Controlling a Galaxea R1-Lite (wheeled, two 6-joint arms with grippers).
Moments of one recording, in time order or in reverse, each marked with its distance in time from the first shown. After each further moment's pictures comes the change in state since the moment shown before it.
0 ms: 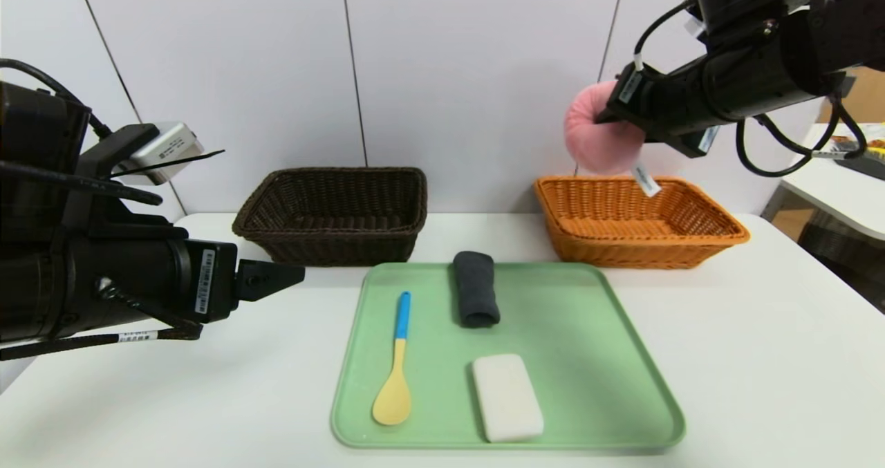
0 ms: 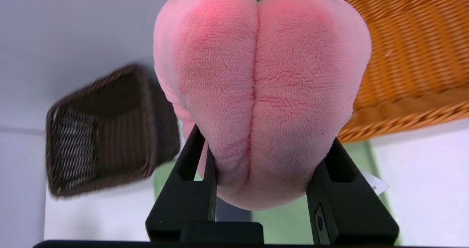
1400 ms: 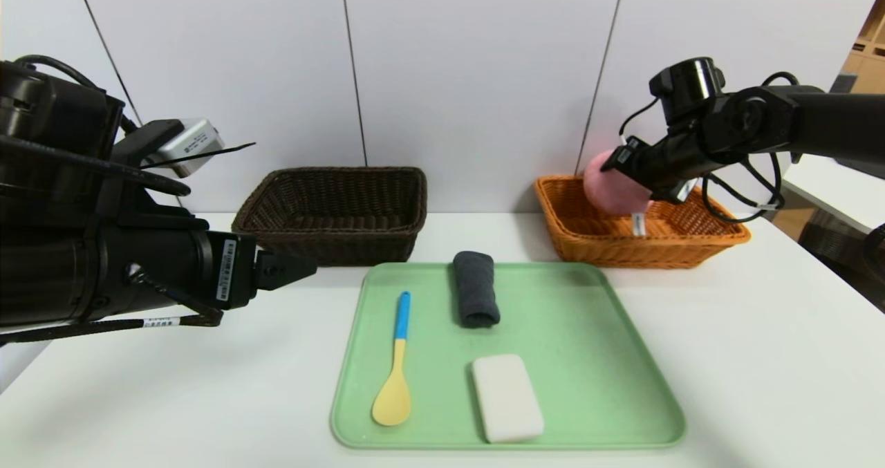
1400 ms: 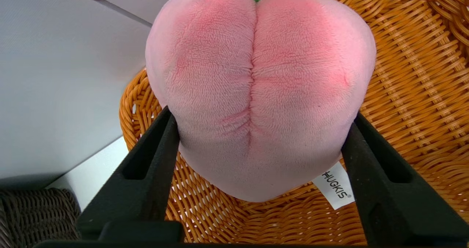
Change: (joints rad) left arm -0.003 0.049 -0.032 -0.010 -0.002 0.005; right arm -0.249 0.294 0.001 -0.161 0.059 0.005
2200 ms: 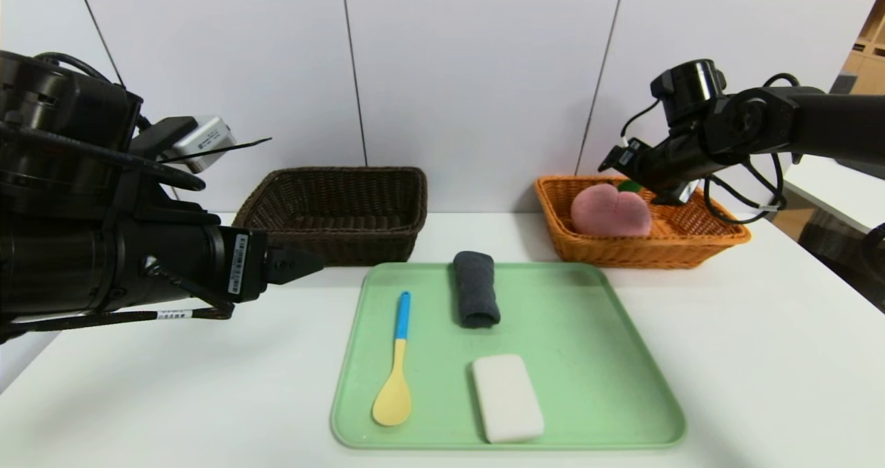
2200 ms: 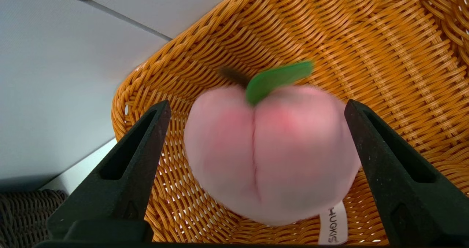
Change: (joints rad) left arm -0.007 0.027 -0.023 0.000 0.000 0.000; right arm -0.008 0.003 0.000 0.009 0.003 -0.004
